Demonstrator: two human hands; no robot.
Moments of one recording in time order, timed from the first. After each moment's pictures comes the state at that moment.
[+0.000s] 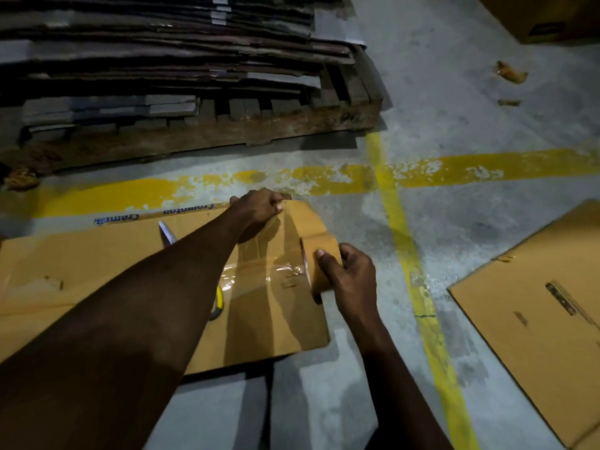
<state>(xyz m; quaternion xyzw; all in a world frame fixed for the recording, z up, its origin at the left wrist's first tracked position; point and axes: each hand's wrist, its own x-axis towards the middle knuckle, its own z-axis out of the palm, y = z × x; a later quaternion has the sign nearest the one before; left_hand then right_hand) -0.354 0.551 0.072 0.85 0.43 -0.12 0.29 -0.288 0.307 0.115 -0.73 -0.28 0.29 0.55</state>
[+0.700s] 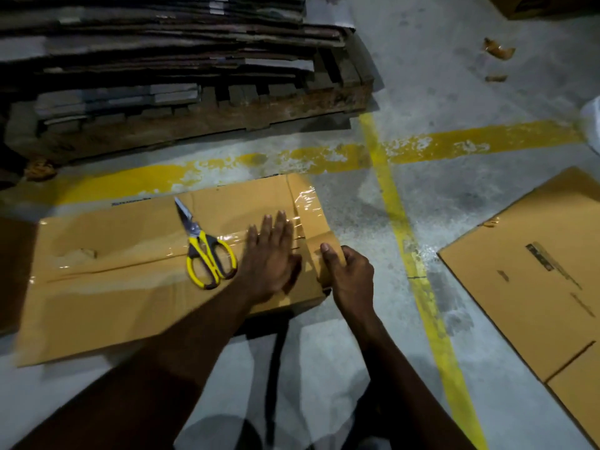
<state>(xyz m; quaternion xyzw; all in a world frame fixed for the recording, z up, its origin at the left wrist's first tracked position) -0.437 0.382 0.078 0.93 0.33 -0.11 0.09 -0.327 0.253 0.117 -0.80 -0.23 0.25 0.50</state>
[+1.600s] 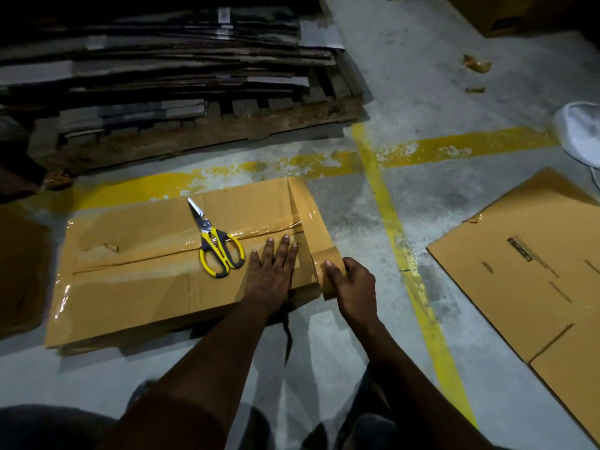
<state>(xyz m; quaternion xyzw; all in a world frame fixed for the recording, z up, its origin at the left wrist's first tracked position) -0.468 0.330 0.096 0.92 0.31 -0.22 0.03 -0.348 0.203 0.119 -0.81 -0.26 0.27 0.46</state>
